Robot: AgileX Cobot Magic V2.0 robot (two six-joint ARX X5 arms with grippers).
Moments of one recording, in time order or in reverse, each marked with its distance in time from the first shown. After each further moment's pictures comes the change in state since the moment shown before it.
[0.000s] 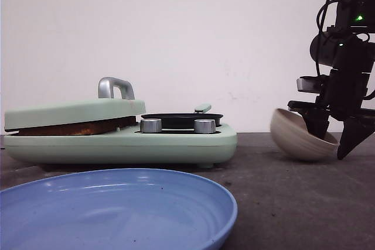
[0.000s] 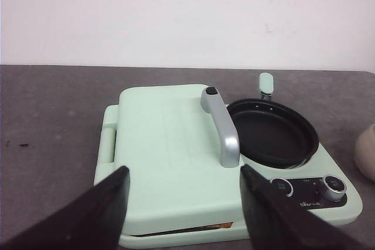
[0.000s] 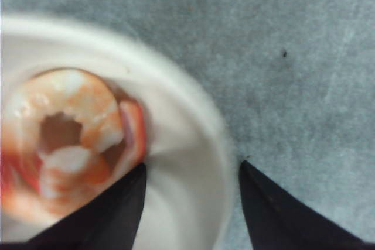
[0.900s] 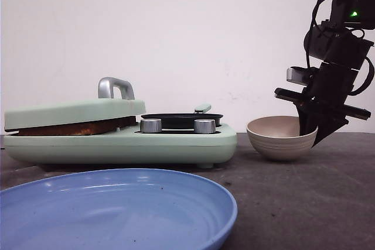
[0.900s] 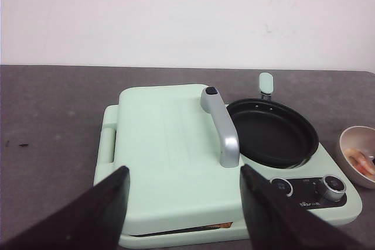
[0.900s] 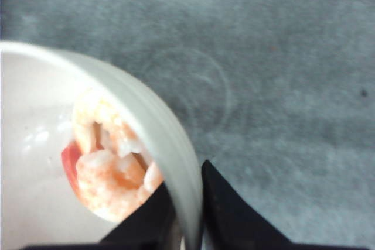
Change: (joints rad) left arm 0.000 0.000 0.000 0.000 0.000 0.000; right arm 0.024 -0.008 0.012 0.055 -0.134 0.018
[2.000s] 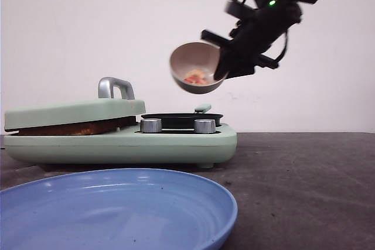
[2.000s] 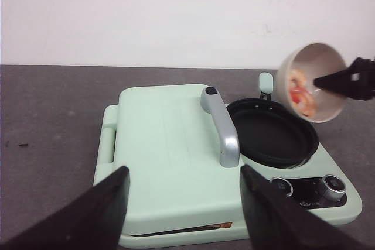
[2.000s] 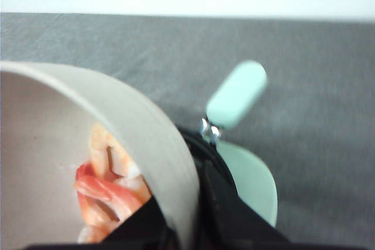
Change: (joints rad) left arm 0.000 0.000 0.000 0.000 0.000 0.000; right arm 0.288 -0.068 -0.012 0.685 0.109 0.081
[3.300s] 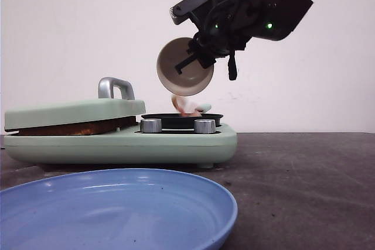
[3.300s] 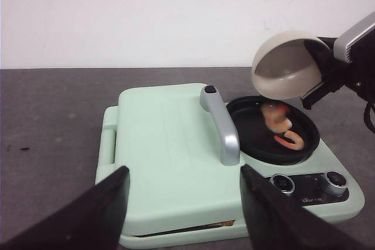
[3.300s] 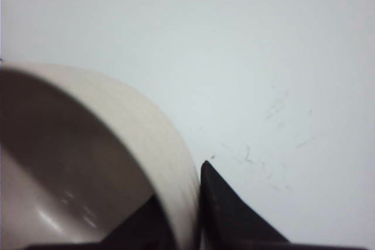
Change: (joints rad) left arm 0.000 0.000 0.000 -0.002 0.008 0.030; right arm 0.171 0.098 -0.134 0.721 0.505 -0.771
